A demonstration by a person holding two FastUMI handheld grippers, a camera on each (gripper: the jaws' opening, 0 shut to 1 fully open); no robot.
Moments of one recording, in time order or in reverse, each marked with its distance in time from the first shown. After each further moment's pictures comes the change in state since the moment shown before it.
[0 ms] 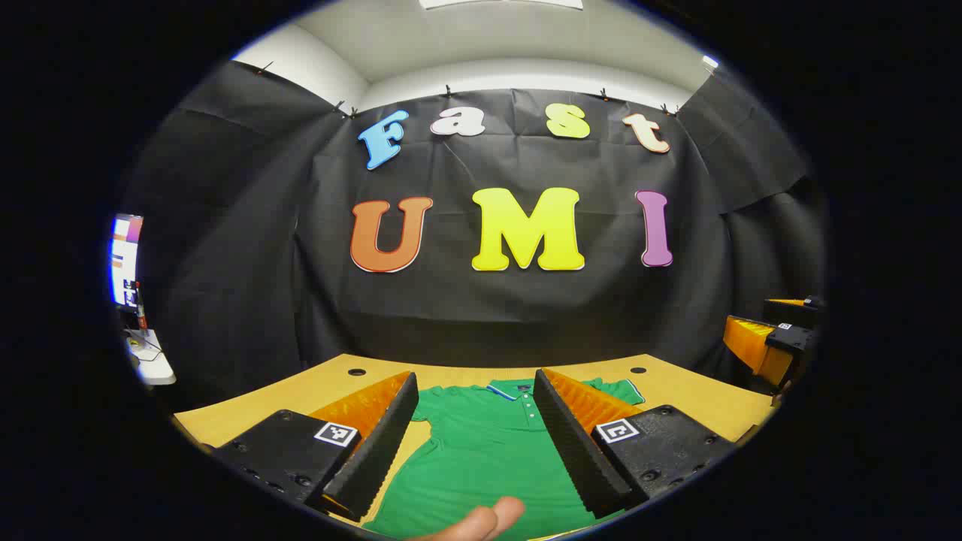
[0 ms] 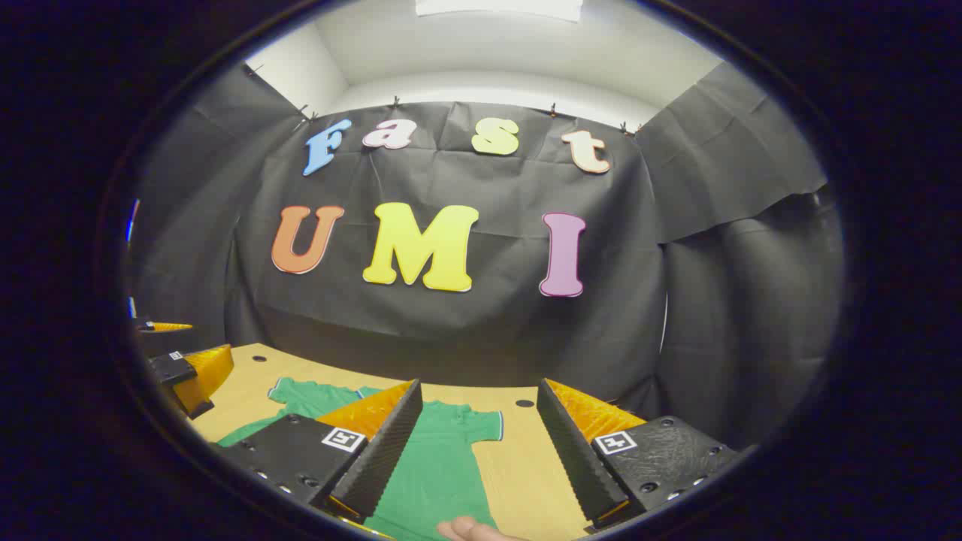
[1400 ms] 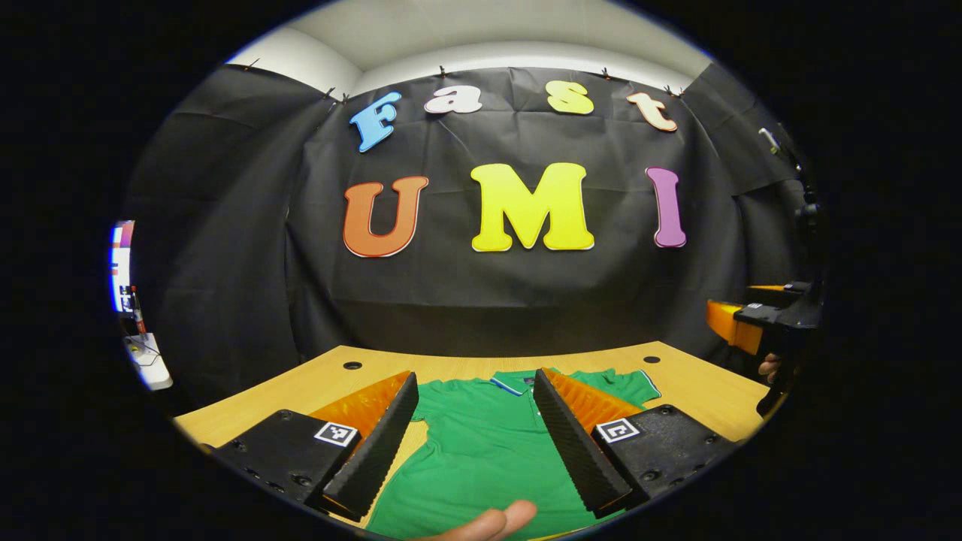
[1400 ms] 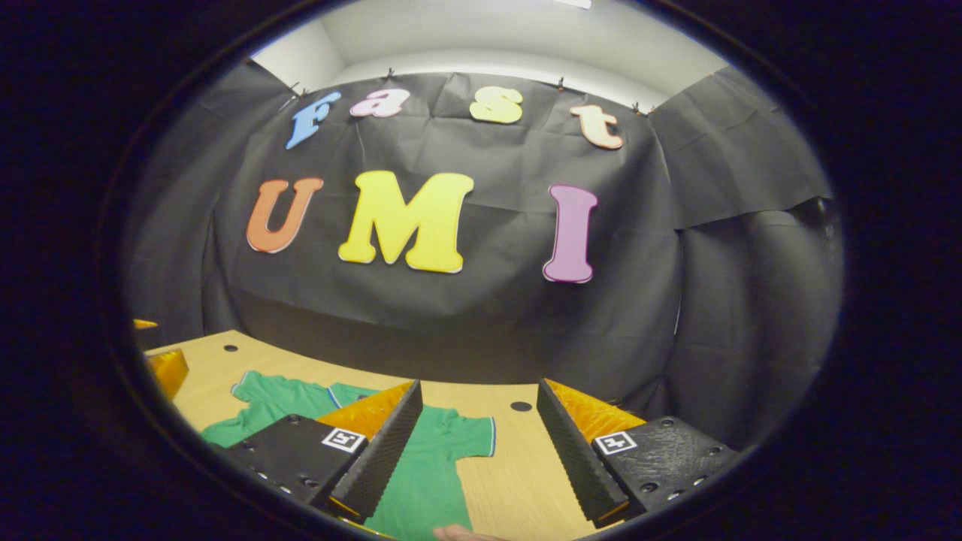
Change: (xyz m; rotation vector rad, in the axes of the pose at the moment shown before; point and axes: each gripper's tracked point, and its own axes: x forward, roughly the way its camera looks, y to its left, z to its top) left arm 0.063 -0.008 -0.021 0.006 0.074 0.018; right arm 0.148 -0.017 -0.034 -0.056 0.136 -0.026
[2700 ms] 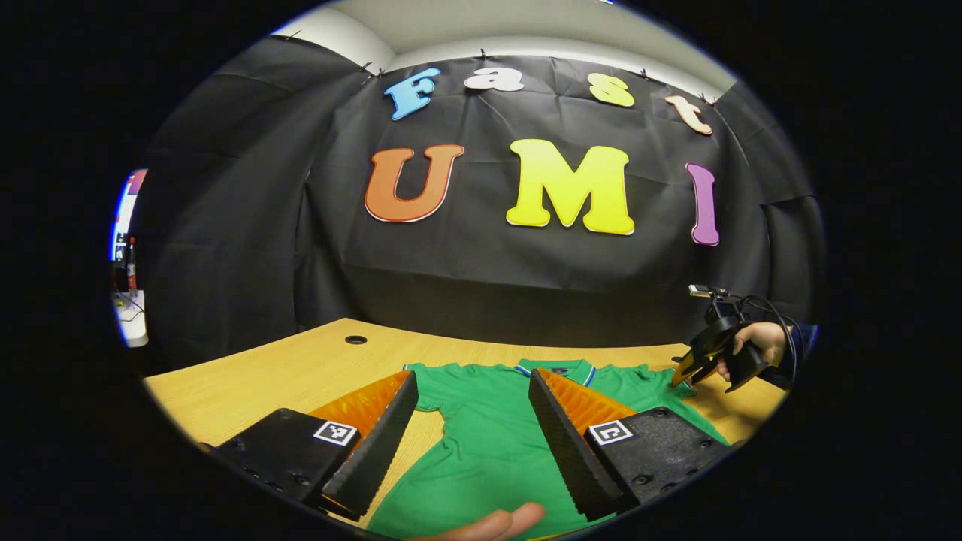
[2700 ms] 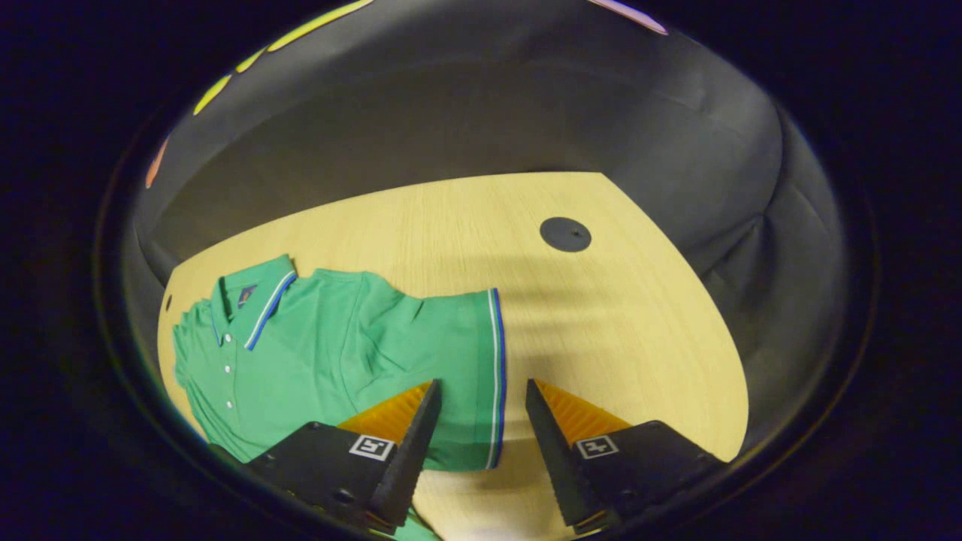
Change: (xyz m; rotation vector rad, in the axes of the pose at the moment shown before) left arm 0.050 0.047 -0.069 -0.094 0.025 0.037; right arm 0.218 -0.012 -0.217 0.172 0.944 0.005
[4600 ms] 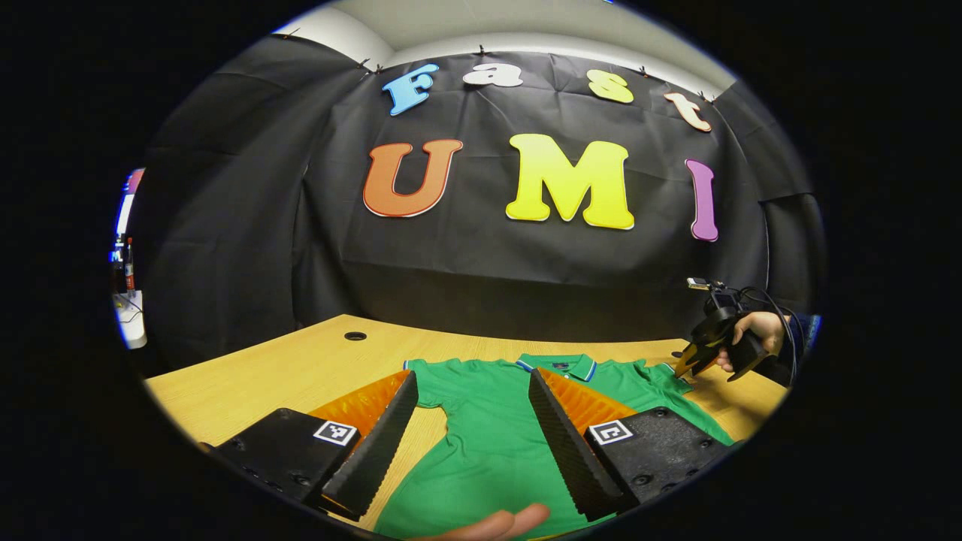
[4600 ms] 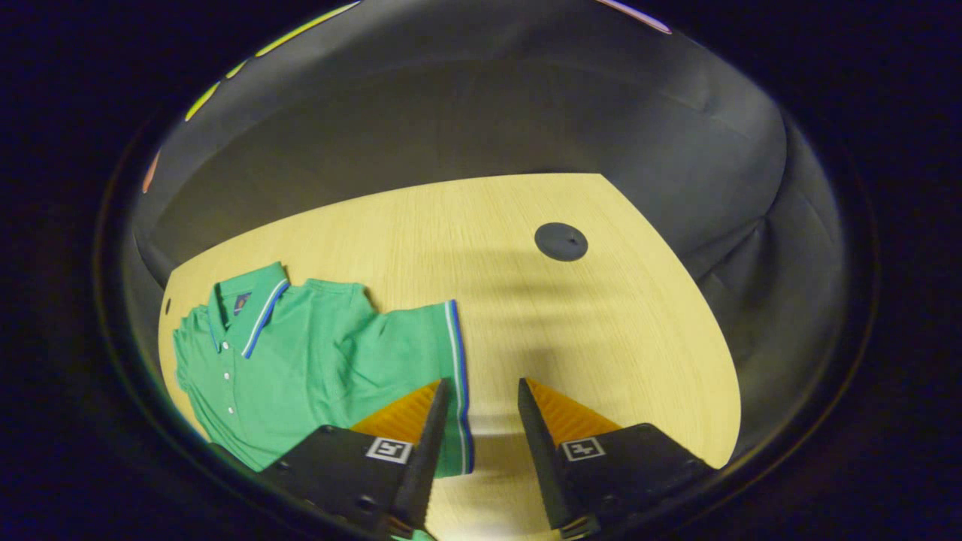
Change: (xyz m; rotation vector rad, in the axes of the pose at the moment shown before) left arm 0.002 0.003 -0.006 0.002 0.023 -0.013; right arm 0.004 -0.007 0.012 -0.075 -0.005 -0.017
